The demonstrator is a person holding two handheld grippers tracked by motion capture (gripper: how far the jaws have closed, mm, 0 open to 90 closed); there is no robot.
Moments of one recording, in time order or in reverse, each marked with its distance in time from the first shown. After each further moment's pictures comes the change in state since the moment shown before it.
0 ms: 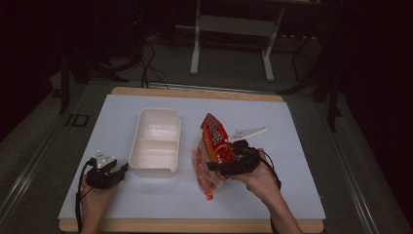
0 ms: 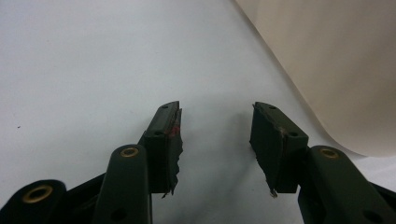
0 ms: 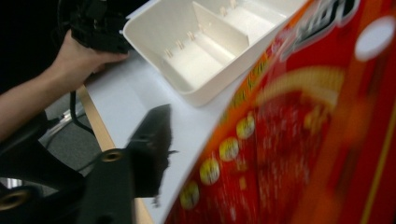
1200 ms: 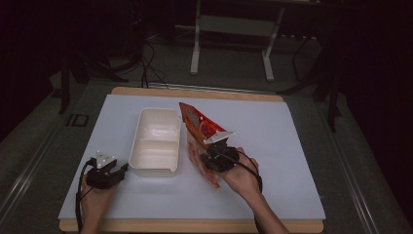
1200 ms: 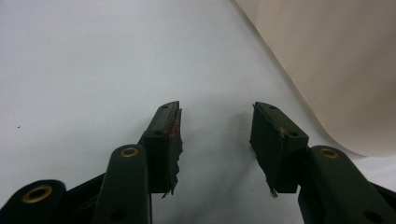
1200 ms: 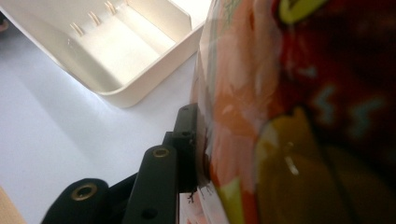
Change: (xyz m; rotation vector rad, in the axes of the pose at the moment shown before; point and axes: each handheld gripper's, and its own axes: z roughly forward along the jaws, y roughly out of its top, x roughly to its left) left arm 0.000 0.000 0.000 -0.004 0.002 0.000; right arm 0.010 0.010 0.060 0.094 -0.332 -0.072
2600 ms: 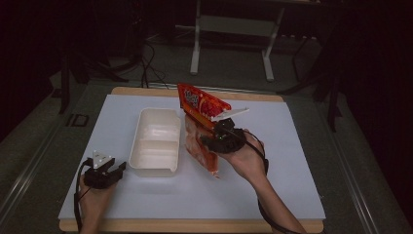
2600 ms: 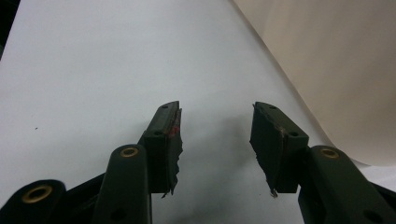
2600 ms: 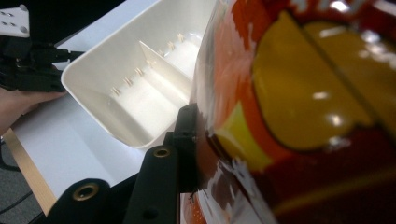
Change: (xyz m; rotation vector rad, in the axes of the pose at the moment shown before) left arm 0.004 0.000 -0.004 -0.035 0.009 -0.029; right arm -0.018 0.044 -0.044 -0.096 0.090 0.075
